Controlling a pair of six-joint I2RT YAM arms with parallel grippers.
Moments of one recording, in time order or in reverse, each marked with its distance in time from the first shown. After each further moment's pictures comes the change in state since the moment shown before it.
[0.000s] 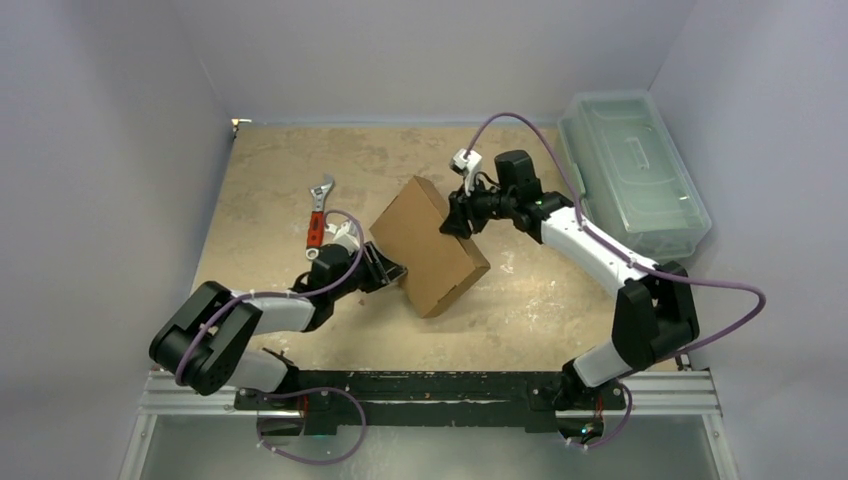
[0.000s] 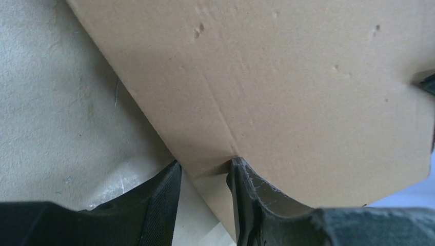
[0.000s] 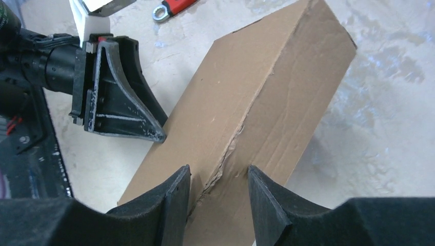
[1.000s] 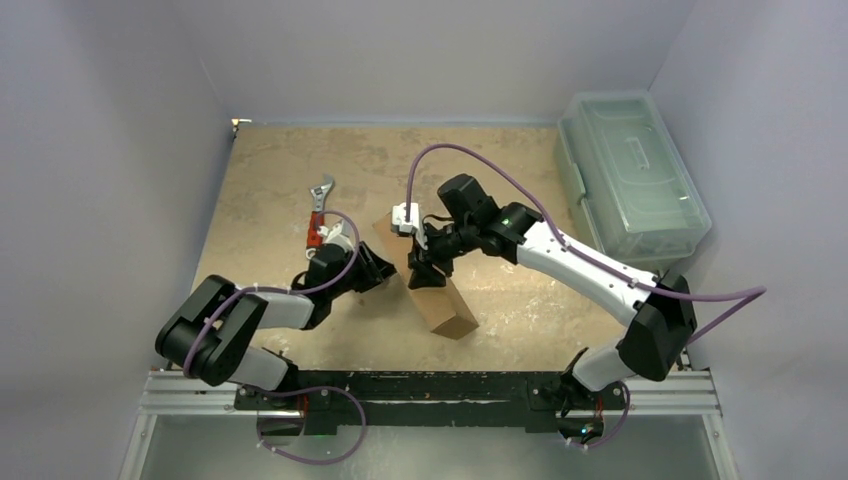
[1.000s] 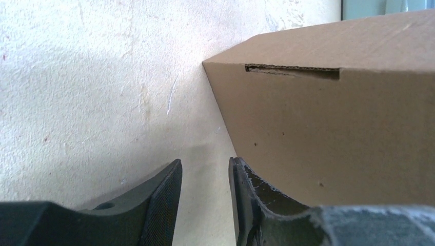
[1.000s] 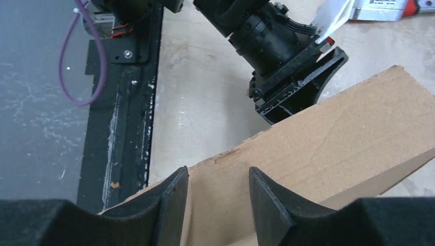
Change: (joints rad) left arm 0.059 0.060 0.003 -0.002 -0.027 0.002; right arm 0.367 -0.021 0.187 -0.358 0.008 -0.314
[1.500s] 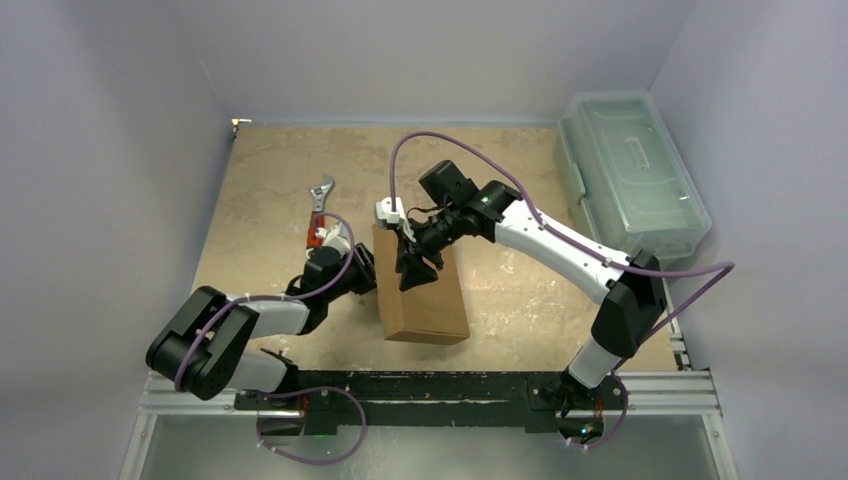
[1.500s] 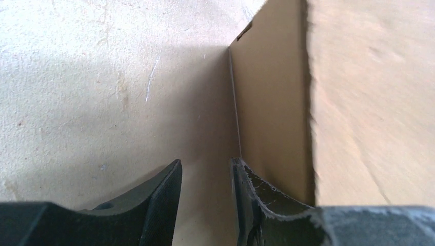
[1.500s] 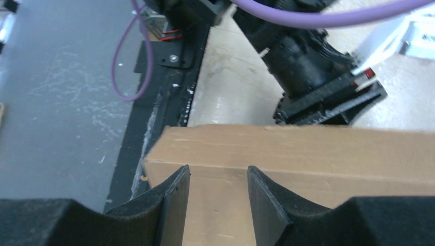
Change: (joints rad) left arm 0.000 -0.076 -0.037 0.003 0.047 -0.031; right arm 0.003 0.167 0.207 -0.188 -0.181 -0.085
